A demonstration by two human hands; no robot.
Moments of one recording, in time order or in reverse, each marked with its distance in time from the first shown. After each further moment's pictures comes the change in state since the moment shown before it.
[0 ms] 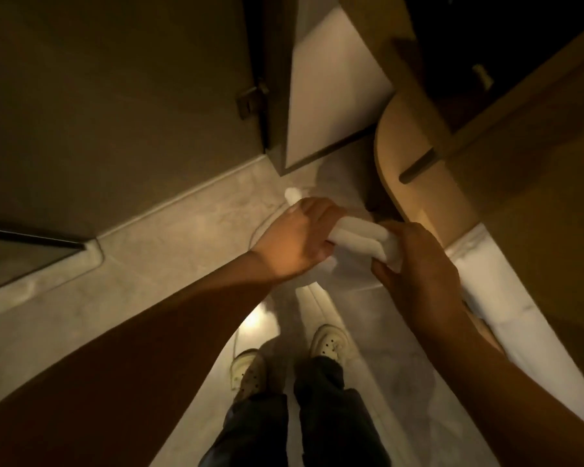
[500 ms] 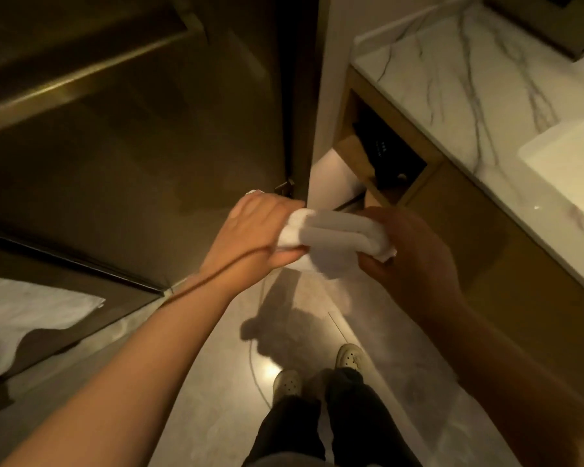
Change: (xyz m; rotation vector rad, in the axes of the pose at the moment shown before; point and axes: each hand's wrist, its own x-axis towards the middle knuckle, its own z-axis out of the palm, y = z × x) left_hand -0.123 0.127 -0.307 0.206 0.230 -0.007; right_hand -0.052 -0.242 -0.247 0.100 0.134 -0.181
